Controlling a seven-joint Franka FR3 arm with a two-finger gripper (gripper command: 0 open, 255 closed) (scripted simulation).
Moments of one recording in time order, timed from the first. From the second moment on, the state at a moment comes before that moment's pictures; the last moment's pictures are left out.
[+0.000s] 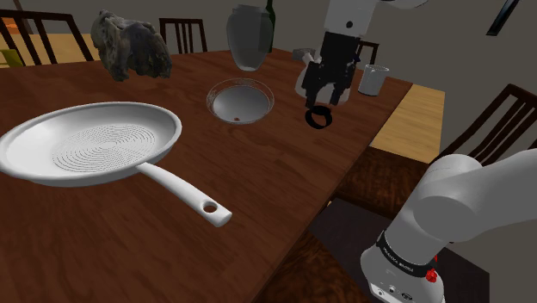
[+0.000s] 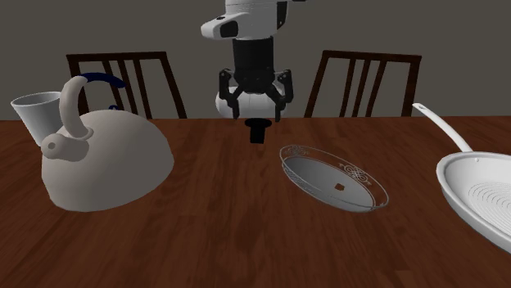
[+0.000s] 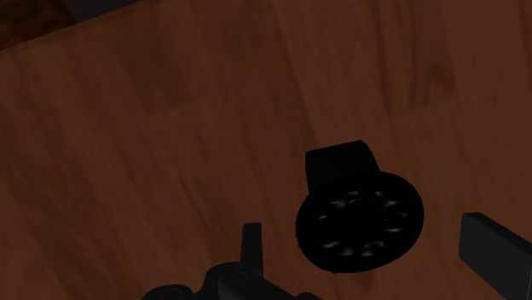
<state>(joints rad) -0.02 -0.74 0.08 -2.37 0.10 1.63 0.23</state>
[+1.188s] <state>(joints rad) -0.01 -0.75 0.08 -2.40 0.10 1.66 0.23</state>
